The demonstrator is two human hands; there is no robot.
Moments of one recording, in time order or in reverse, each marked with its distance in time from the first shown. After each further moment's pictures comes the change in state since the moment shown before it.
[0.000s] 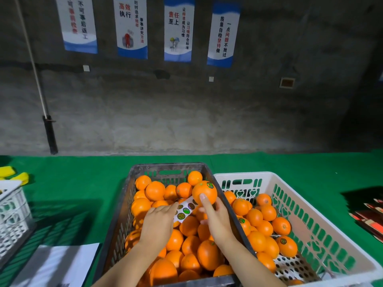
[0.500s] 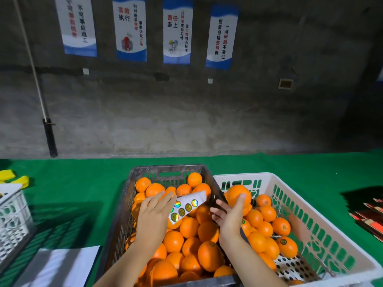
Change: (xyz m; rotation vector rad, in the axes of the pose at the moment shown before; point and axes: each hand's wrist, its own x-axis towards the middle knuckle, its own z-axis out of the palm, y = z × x) left_hand 0.002 -0.013 -0.005 -0.025 0.093 -0.001; right_hand 0.014 0.004 -0.011 0.504 0.407 0.267
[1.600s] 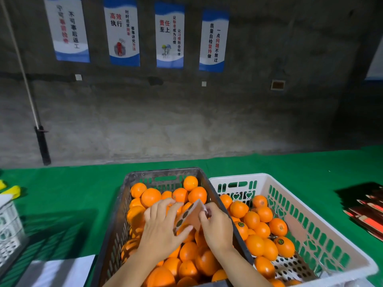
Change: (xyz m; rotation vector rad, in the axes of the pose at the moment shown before) left_hand -0.005 0.026 0.002 -0.121 0.189 0.052; right_hand -0.014 0.008 -0.006 -1.124 -0.155 -0.746
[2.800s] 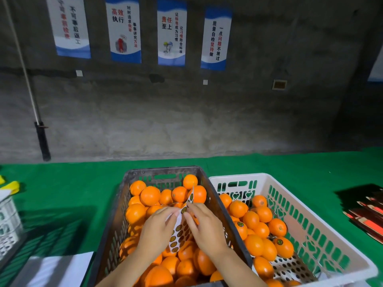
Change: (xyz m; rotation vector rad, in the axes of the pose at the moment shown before) left_hand -0.003 -0.013 0.012 -0.531 -0.183 -0.306; right_hand -0.002 0.000 0.012 -0.030 -0.155 -0.334
